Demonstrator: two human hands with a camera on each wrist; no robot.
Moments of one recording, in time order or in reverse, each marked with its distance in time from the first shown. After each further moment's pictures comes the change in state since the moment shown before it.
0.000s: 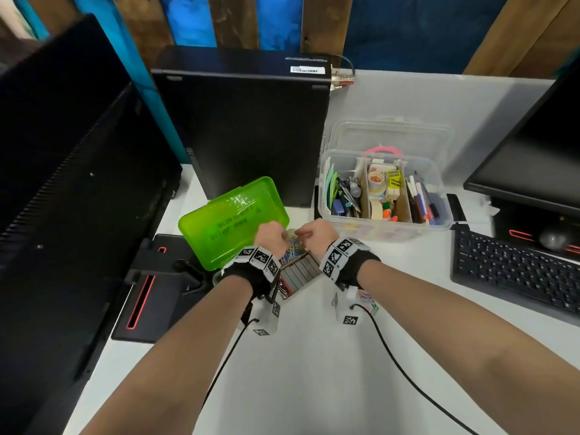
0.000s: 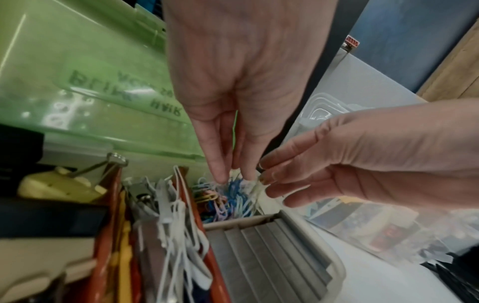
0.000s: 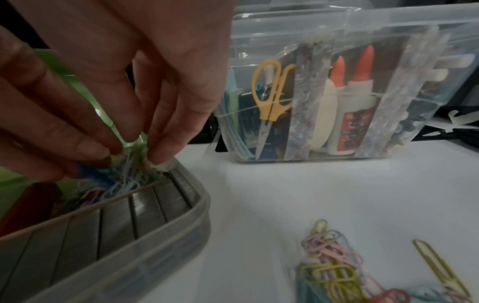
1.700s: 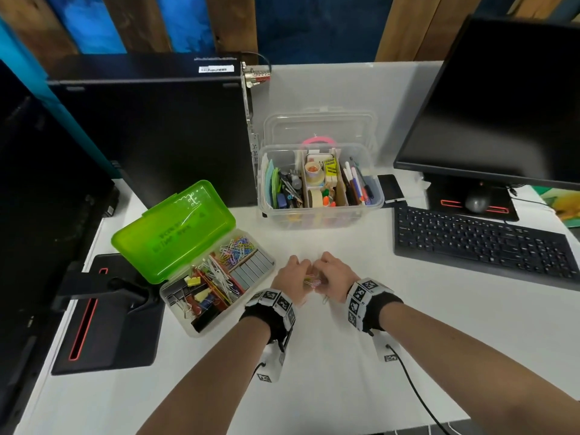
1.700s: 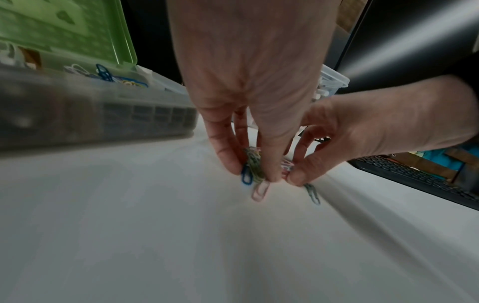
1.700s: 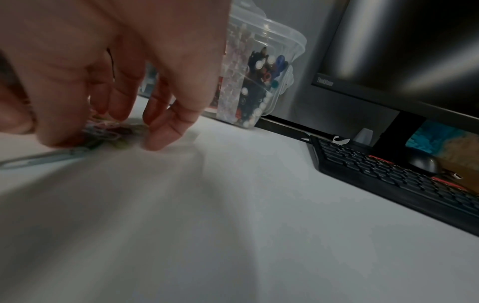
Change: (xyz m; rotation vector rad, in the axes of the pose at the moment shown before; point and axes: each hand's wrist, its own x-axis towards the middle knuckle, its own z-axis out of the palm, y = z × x) left_hand -0.056 0.075 0.123 0.063 -0.161 0.444; right_hand -0.104 0.131 -0.024 -0.308 -0.132 0.012
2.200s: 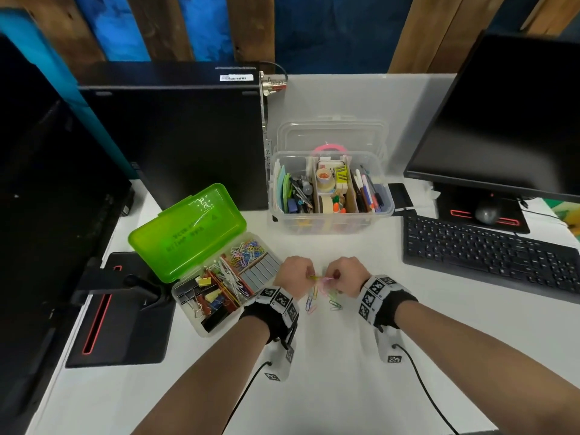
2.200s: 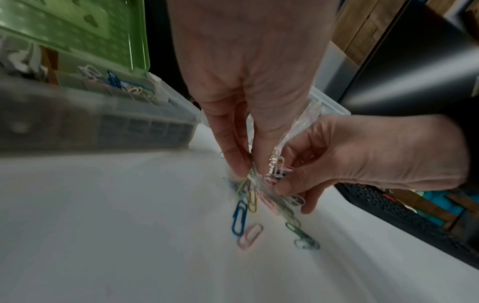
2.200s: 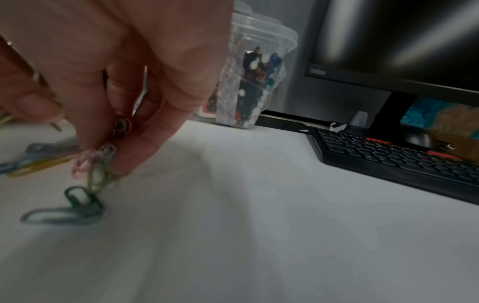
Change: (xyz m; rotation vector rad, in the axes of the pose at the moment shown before) left_hand 0.000 -0.005 -0.025 -0.168 0.131 -0.056; right_hand -0.003 -0.008 -0.027 0.109 0.019 0.075
